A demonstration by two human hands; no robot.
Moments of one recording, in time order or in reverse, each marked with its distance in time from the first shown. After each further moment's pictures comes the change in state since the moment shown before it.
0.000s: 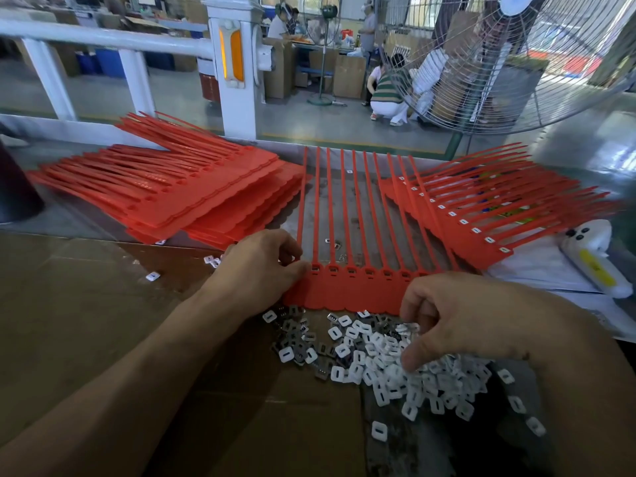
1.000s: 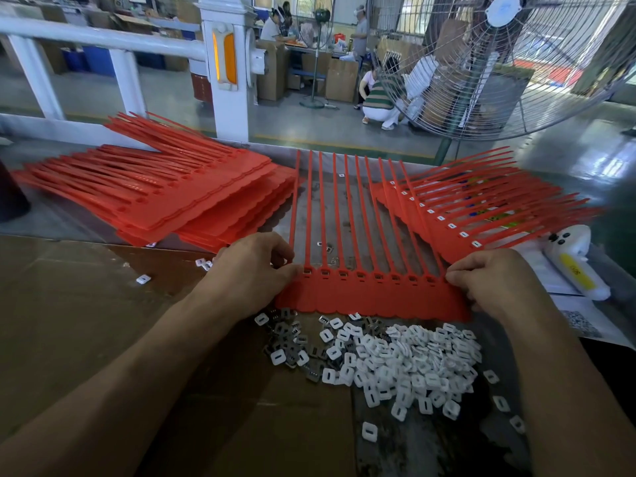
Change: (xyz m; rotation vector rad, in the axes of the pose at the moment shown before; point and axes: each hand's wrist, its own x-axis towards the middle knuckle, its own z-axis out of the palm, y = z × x) left_hand 0.001 0.000 0.000 -0.022 -0.005 -0.020; right_hand 0.043 0.071 -0.002 0.462 0.742 0.289
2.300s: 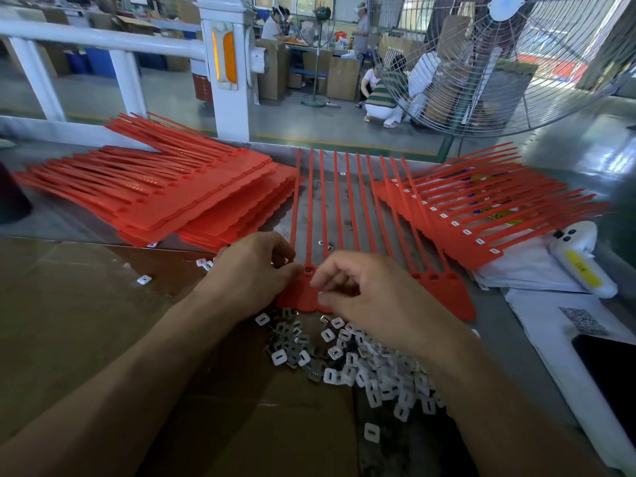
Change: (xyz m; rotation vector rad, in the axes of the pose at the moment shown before) left_hand 0.003 -0.001 0.001 0.035 0.012 0.015; right_hand -0.072 -0.074 0.065 0.074 -0.483 -0.651
